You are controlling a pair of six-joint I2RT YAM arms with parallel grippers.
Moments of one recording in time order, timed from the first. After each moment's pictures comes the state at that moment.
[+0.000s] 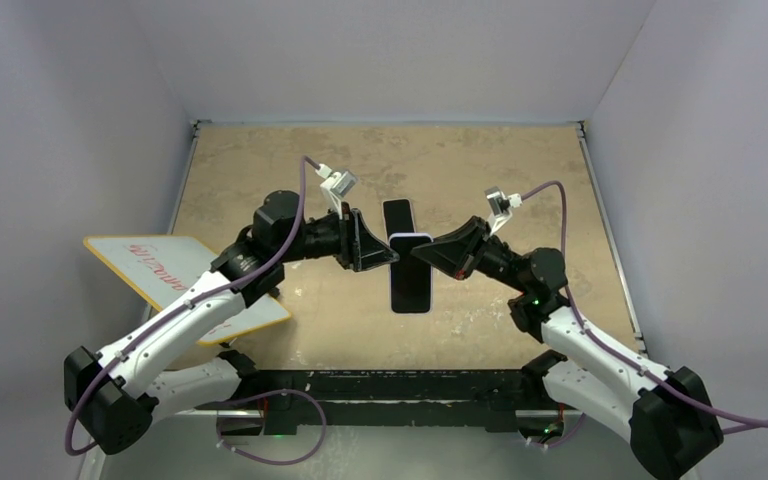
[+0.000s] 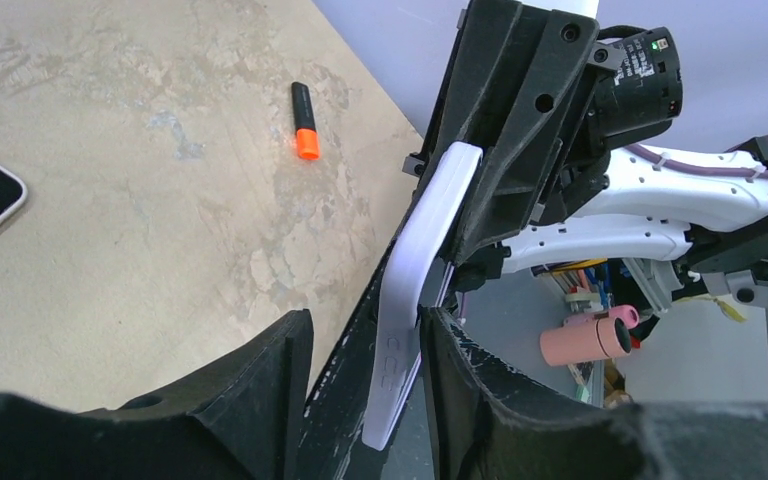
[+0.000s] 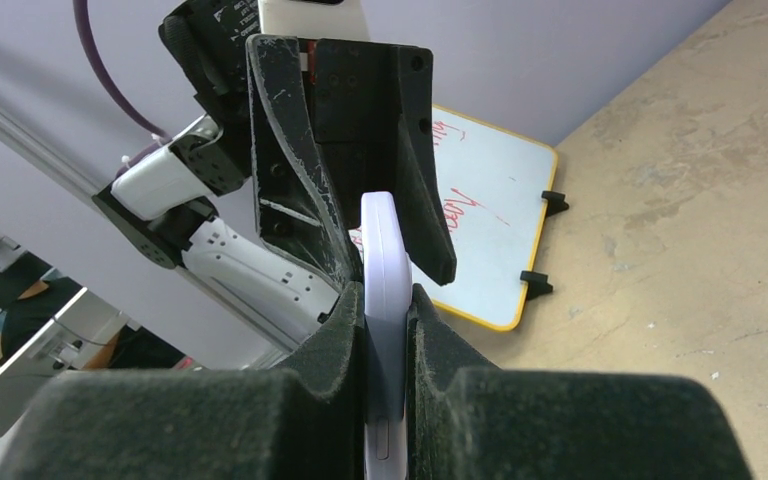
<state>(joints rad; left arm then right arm) -0.68 1.04 0.91 -0.08 0.55 -0.64 0.52 0.91 0.41 0.87 -0.66 0.99</state>
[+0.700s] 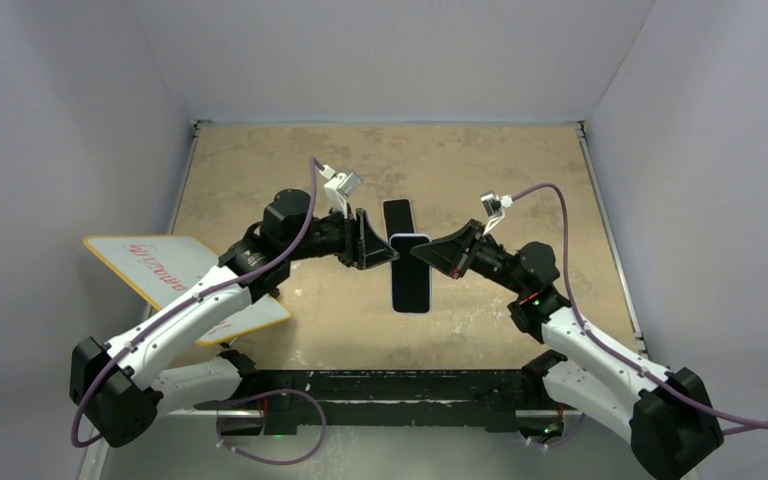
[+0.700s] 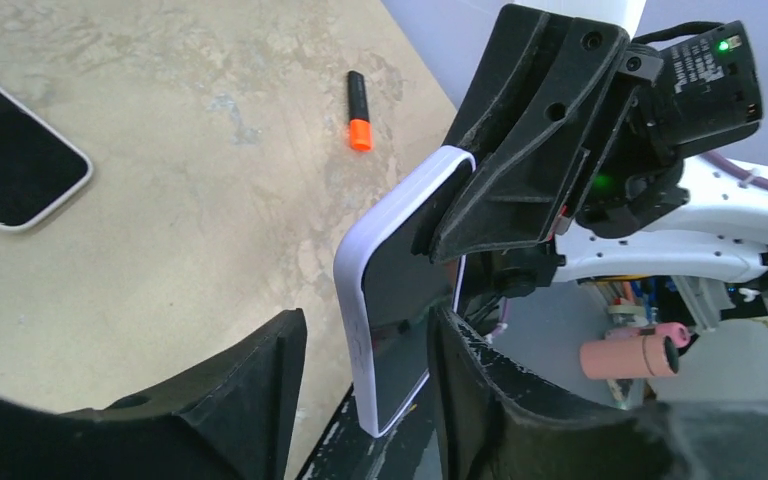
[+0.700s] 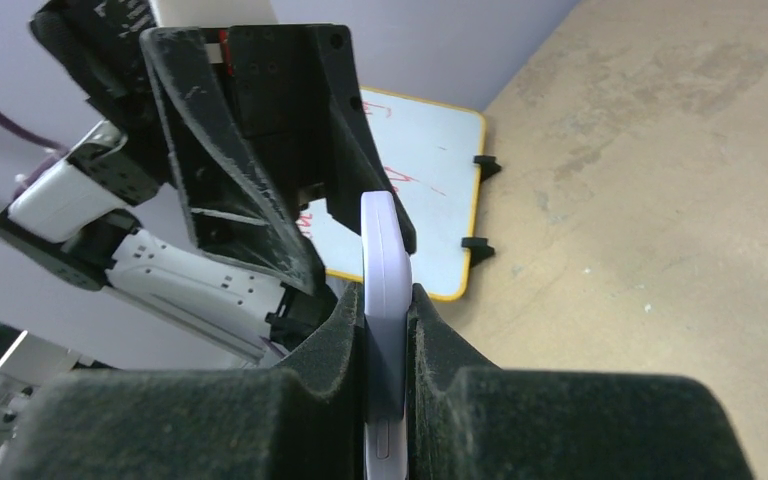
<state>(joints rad) -0.68 1.10 0.91 -0.11 0.50 -0.60 0.52 0.92 0.41 0.71 -0.59 0.92</state>
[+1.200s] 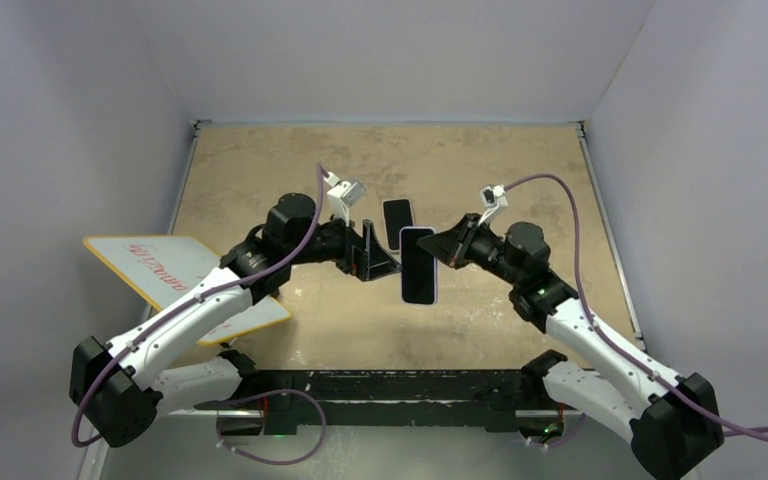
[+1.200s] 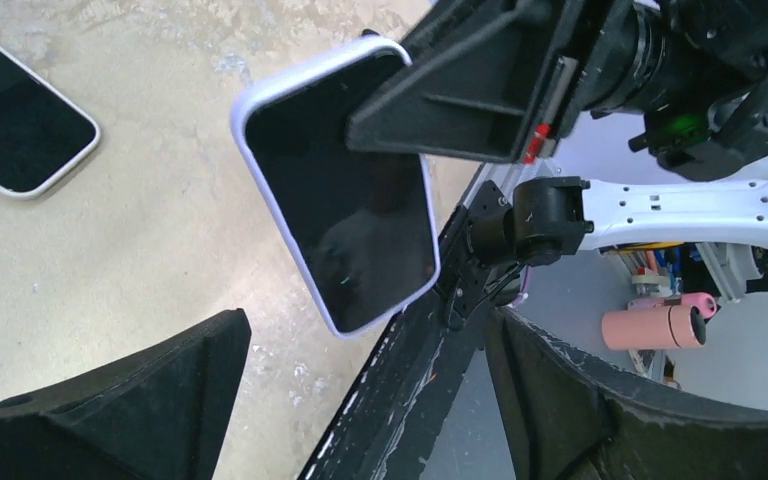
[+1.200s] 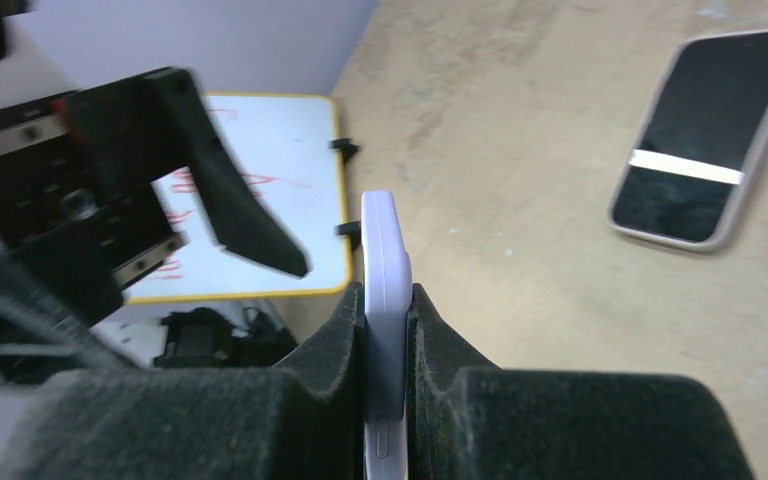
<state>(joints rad) -0.68 1.09 0.88 -0.15 0.51 -0.55 0.52 0.90 0.53 0.25 -0.39 0.77</state>
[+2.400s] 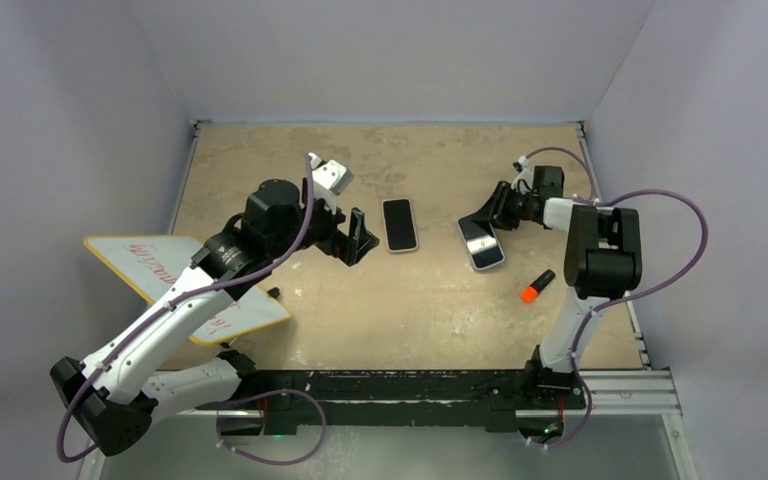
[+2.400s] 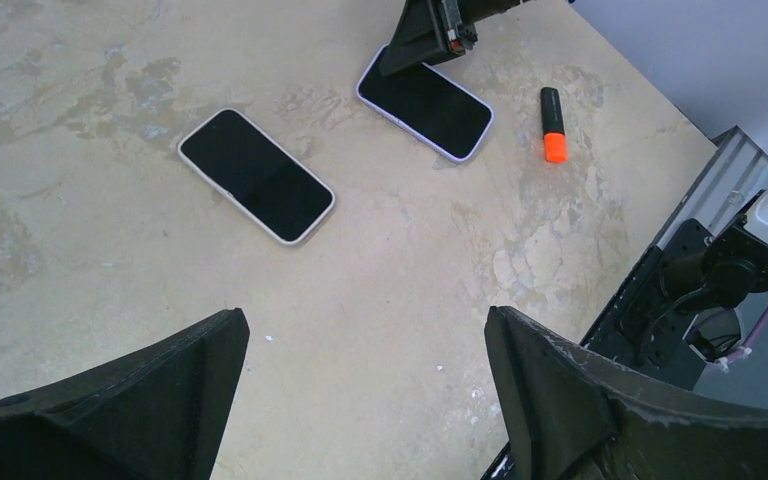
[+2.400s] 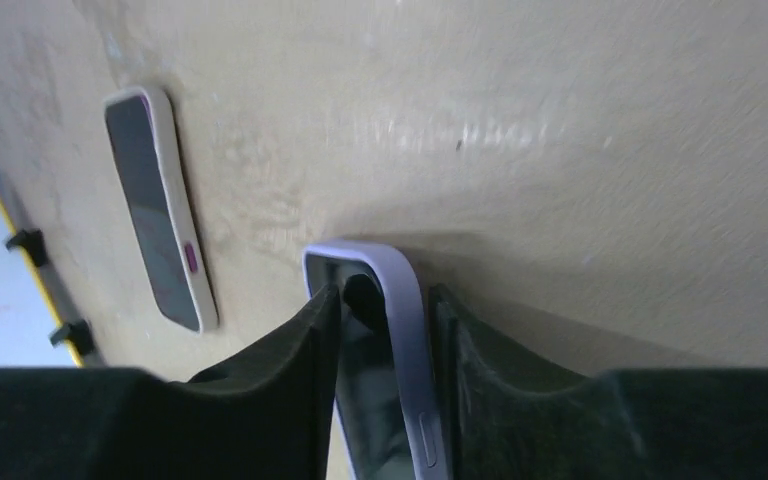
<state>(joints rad) -0.68 1.04 1.09 -0.43 0.18 -0.18 -0.09 1.91 1.08 -0.11 -0.62 0.32</state>
